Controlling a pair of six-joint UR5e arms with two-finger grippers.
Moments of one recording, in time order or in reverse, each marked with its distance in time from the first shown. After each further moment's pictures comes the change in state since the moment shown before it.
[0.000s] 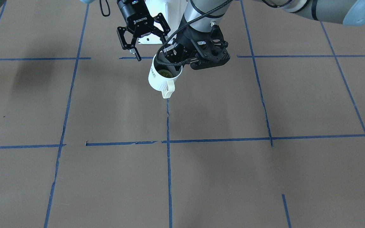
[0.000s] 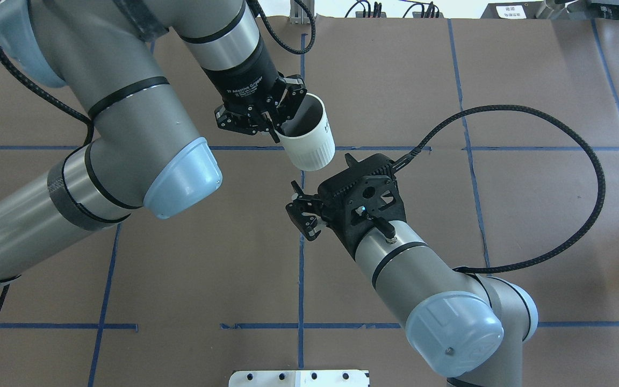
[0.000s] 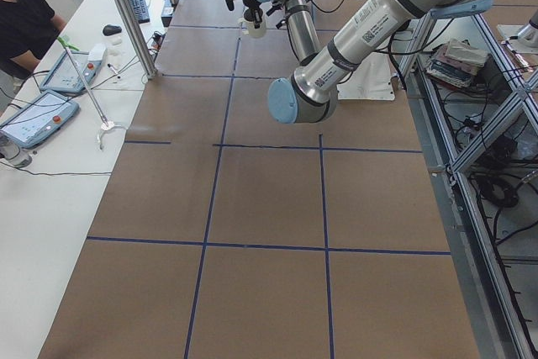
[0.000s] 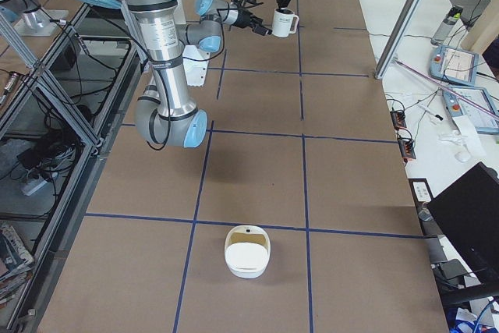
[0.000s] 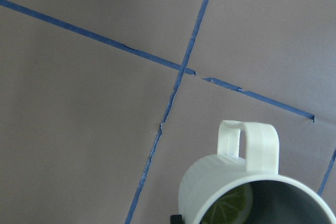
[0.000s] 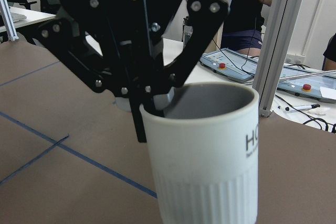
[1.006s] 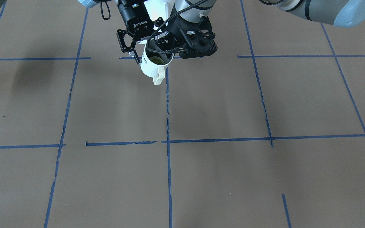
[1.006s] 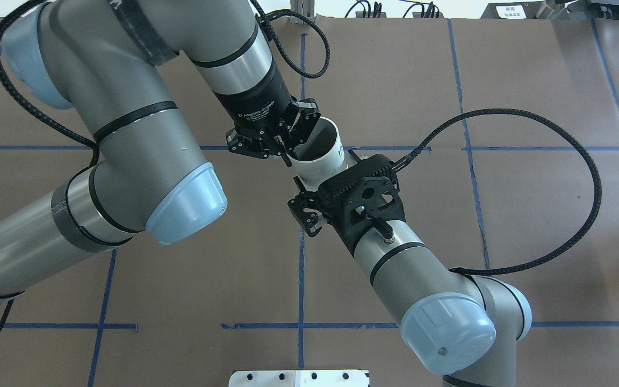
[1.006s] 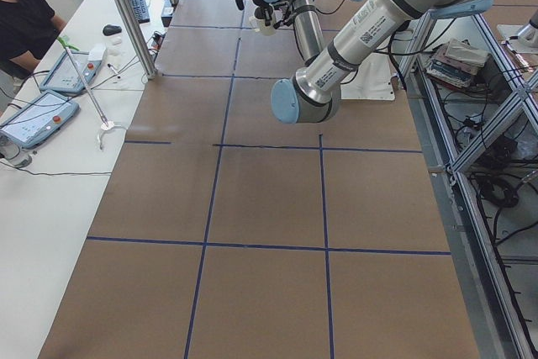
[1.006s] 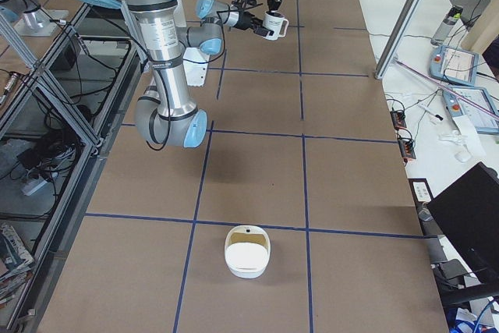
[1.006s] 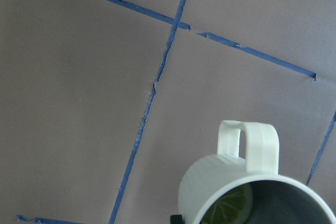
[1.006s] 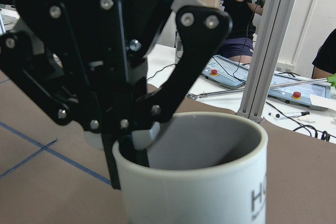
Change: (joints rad) left arm 0.032 0.003 -0.032 0.005 -0.029 -0.022; right arm -0.001 0.001 -0.019 0.013 -0.042 -0.009
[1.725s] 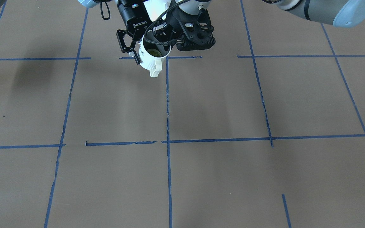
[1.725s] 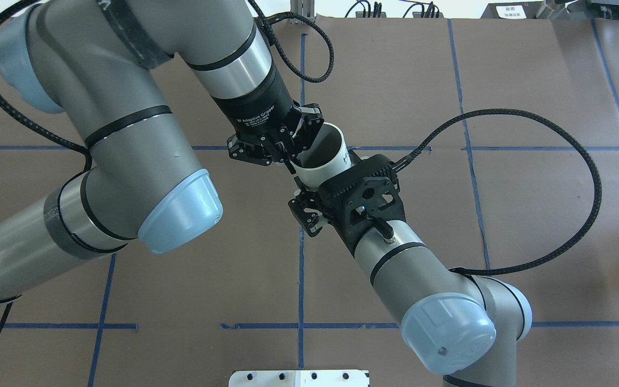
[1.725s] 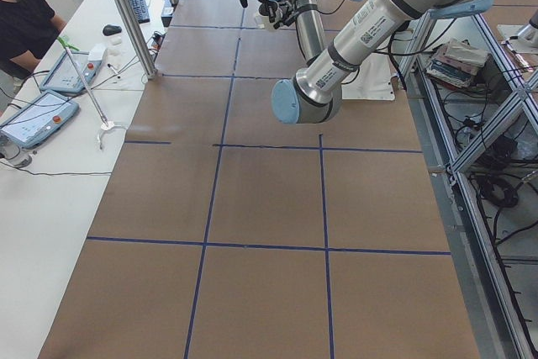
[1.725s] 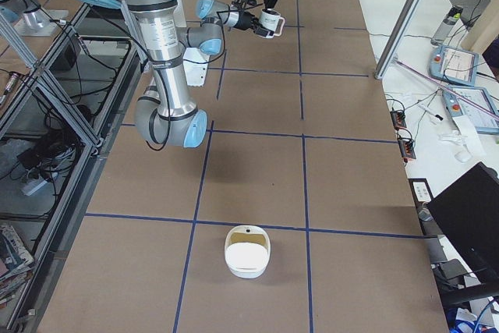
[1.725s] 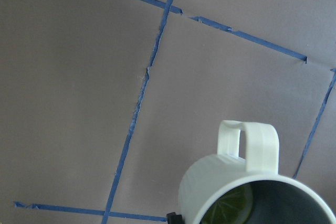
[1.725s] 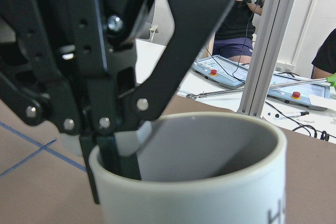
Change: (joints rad) left arm 0.006 0.002 -0.033 0.001 -0.031 -0.001; right arm 0.000 -0.002 0.000 0.000 0.000 0.000
